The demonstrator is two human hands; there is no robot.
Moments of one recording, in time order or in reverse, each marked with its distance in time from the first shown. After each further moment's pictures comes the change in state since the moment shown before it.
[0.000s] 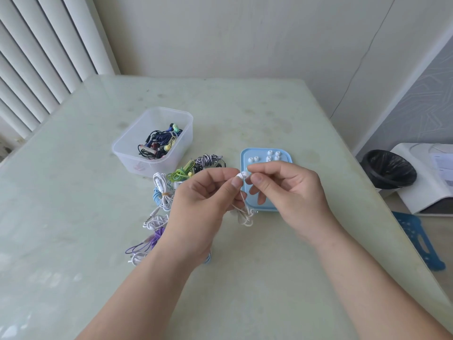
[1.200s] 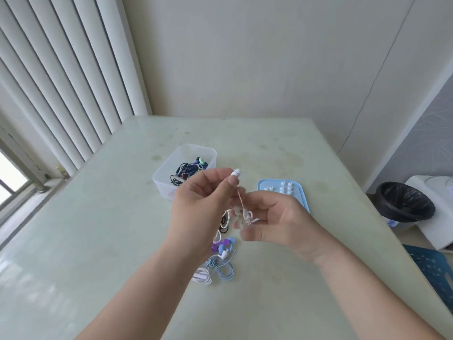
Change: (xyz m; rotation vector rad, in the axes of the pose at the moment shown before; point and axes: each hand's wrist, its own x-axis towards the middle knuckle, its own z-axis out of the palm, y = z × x) left_hand -0.011 0.069 -0.009 0.014 0.134 0.111; right_hand -0.006 -0.047 0.025 0.082 -0.494 0.122
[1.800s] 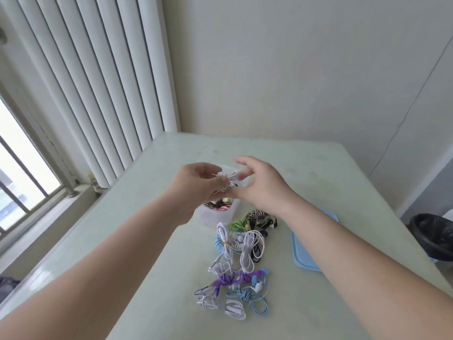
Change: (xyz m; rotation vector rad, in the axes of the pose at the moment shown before) left_hand 0.108 0.051 -0.075 0.339 -0.002 -0.175; right_hand 0.151 -0.031 0.034 -0.611 0.274 0.013
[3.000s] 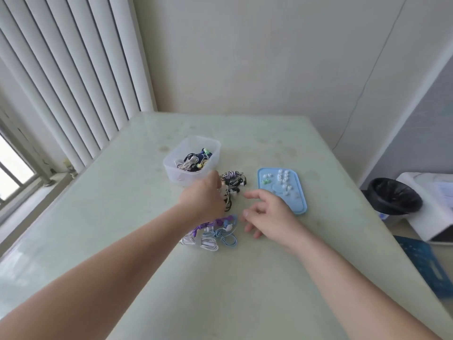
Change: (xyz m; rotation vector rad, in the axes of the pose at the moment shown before) left_hand -0.055 -0.078 0.058 1.134 -0.040 0.226; right_hand -0.161 0.065 0.001 0.257 -0.039 0.293
